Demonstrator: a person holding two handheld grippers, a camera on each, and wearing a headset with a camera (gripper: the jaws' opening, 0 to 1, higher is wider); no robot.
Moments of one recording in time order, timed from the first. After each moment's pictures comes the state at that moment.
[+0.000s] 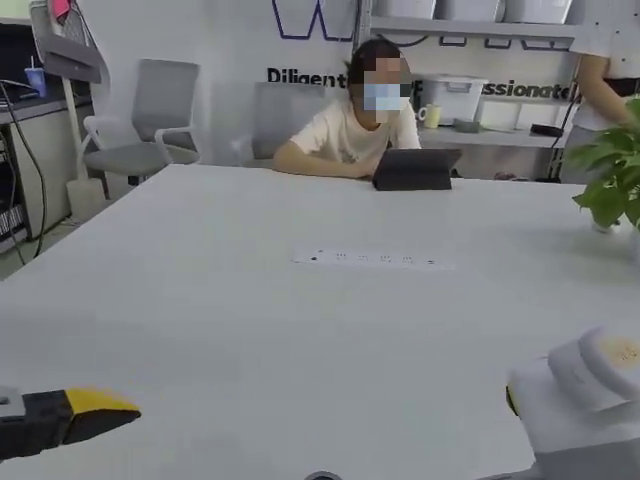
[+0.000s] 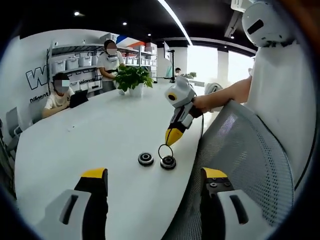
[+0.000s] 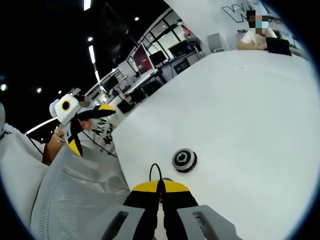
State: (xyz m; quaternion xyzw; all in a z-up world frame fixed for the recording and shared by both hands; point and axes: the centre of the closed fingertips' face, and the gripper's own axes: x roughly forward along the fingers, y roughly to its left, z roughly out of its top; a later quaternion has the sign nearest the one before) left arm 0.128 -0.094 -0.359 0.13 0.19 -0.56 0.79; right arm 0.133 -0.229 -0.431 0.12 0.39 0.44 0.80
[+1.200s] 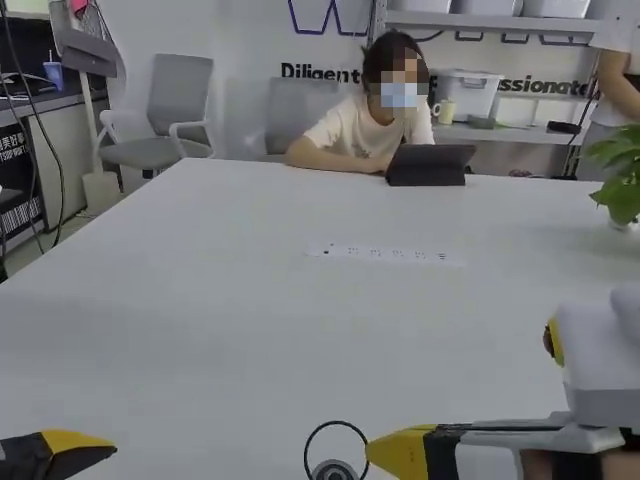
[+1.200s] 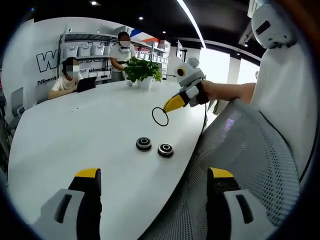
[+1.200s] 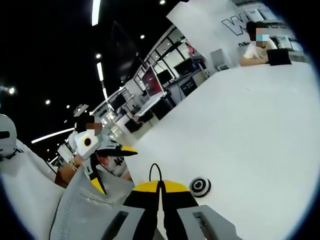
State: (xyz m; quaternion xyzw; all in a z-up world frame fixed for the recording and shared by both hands) left arm 0.113 -0.087 -0.386 0.10 0.23 -0.54 0.80; right arm 0.145 -0.213 -0.368 0.18 0.31 0.46 0.81
